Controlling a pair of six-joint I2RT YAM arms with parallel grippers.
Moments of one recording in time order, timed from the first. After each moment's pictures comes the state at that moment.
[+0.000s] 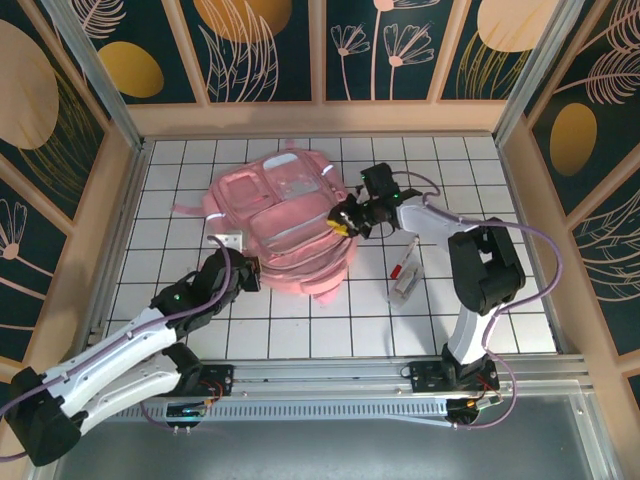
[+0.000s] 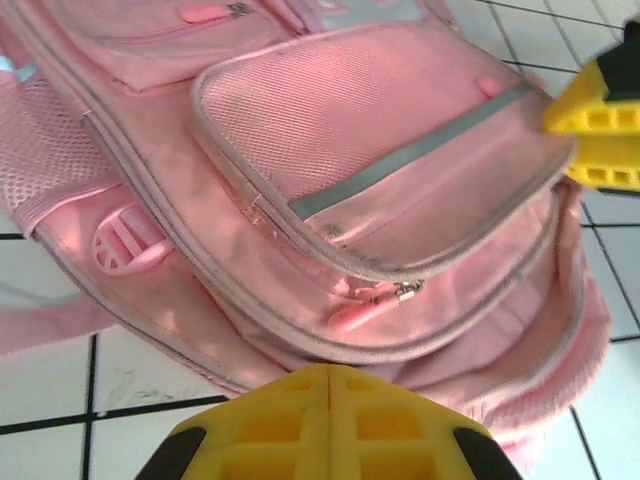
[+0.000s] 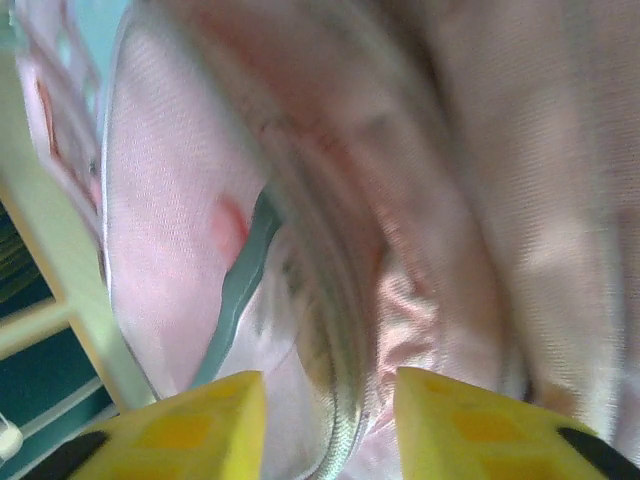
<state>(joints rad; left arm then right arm) -0.76 0.84 0.54 -0.35 -0.23 -0.61 0.43 1.81 1.21 -0.35 -0.58 1.02</state>
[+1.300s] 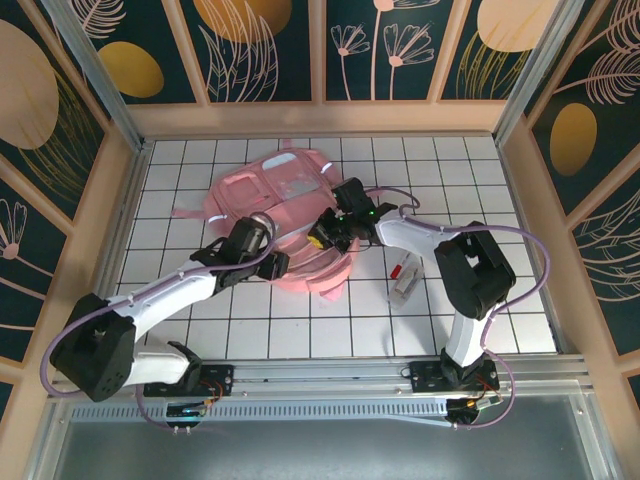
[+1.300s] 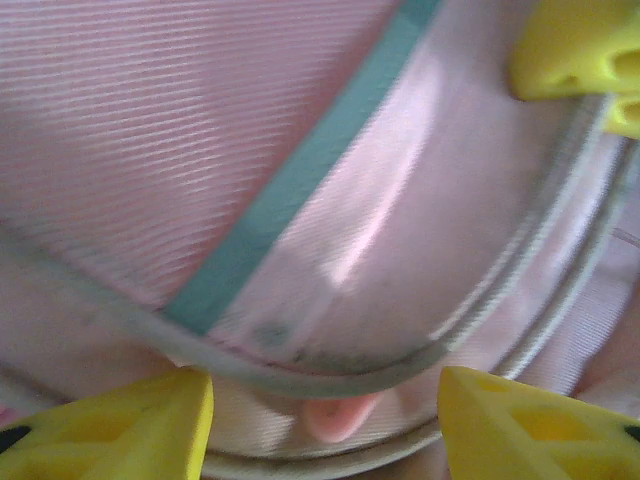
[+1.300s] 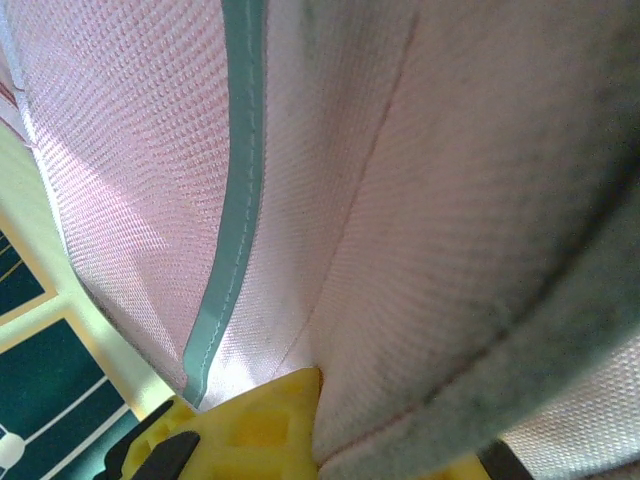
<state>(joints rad) -0.60 1.33 0.72 -0.29 0.07 -0.21 0.66 1.81 1.18 -0.25 -0.47 1.31</state>
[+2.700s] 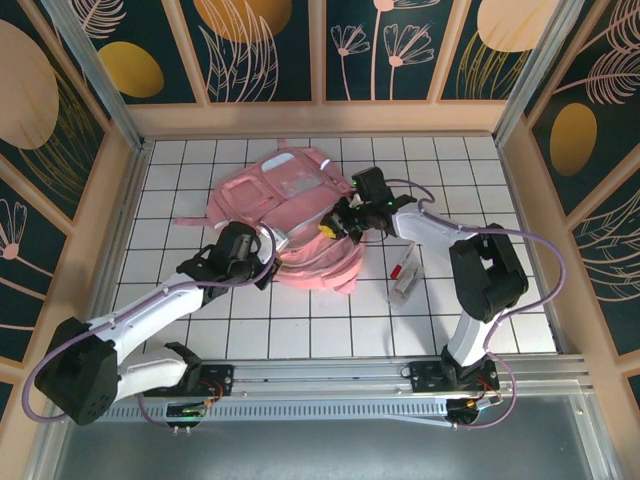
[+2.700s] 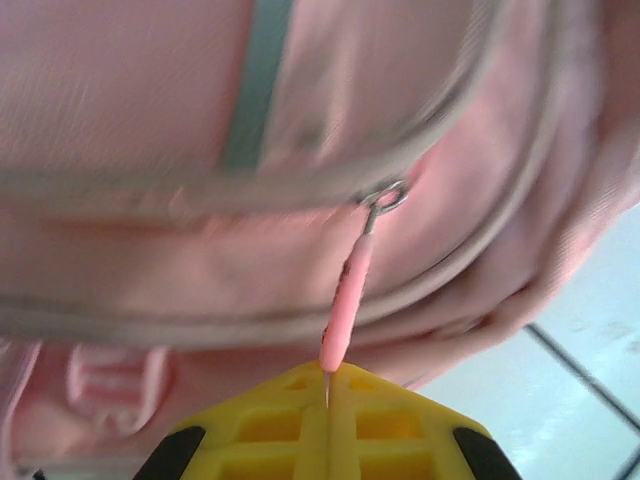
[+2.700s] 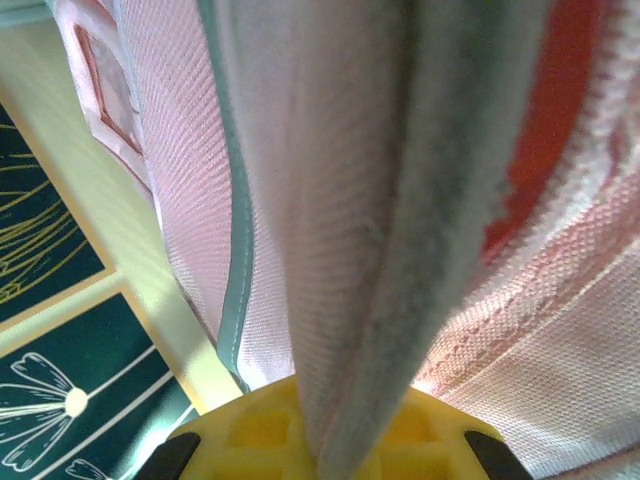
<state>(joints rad) -0.57 1.23 0.64 -0.27 0.09 0.11 0.50 1.75 1.17 -0.29 -0.62 1.20</state>
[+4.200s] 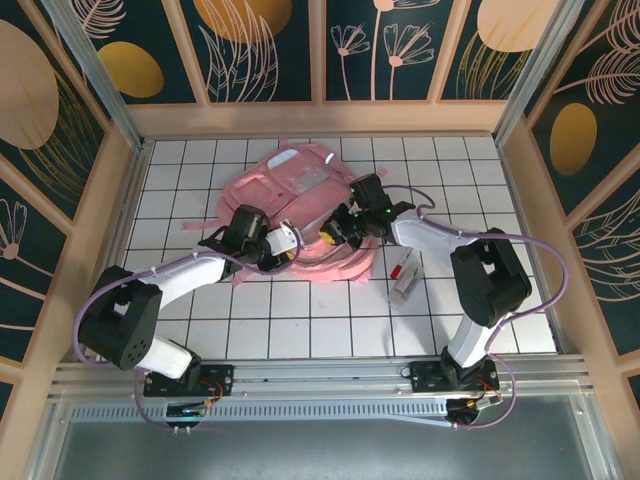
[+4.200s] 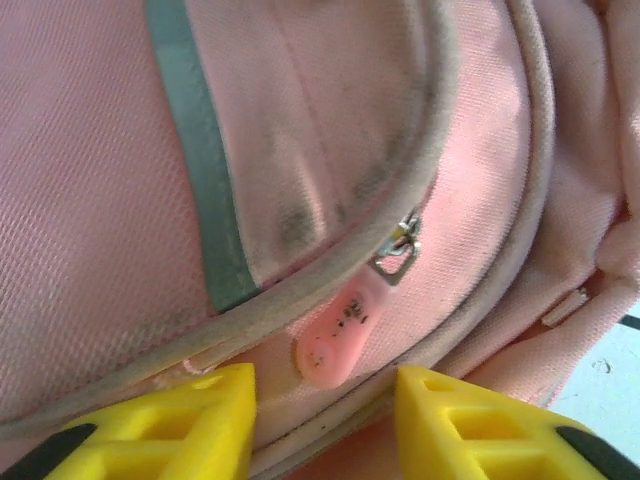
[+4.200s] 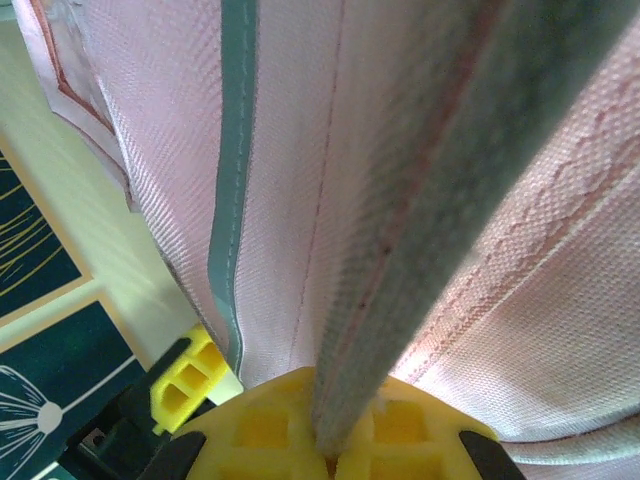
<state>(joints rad) -0.51 1.48 0.75 -0.09 0.29 0.64 0.58 1.72 1.12 -0.25 -0.54 1.26</state>
